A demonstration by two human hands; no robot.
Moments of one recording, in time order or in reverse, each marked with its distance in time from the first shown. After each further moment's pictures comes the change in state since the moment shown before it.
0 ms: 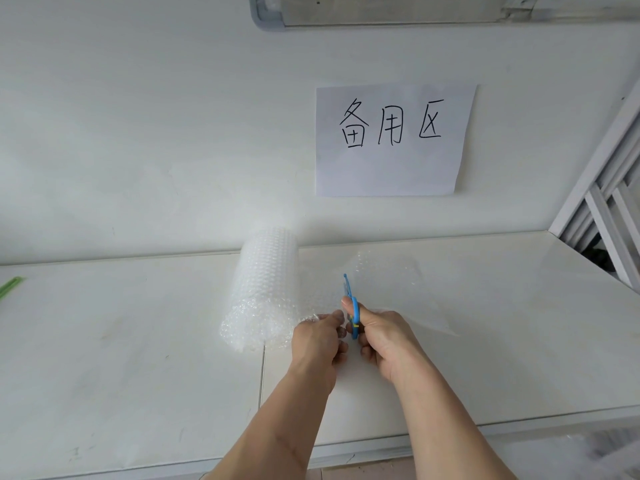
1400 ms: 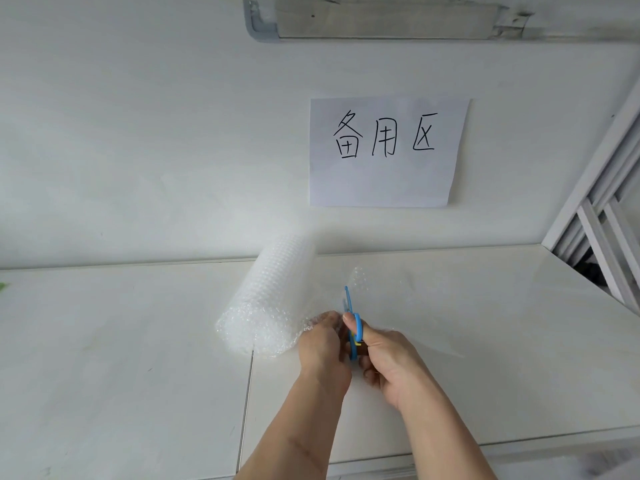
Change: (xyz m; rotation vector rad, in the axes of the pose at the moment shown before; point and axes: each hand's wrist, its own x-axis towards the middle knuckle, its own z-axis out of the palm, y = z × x) left_hand 0.008 -0.001 0.031 -0.336 0.021 -0.136; right_hand -0.011 0.001 -0.019 0.062 -0.049 0.024
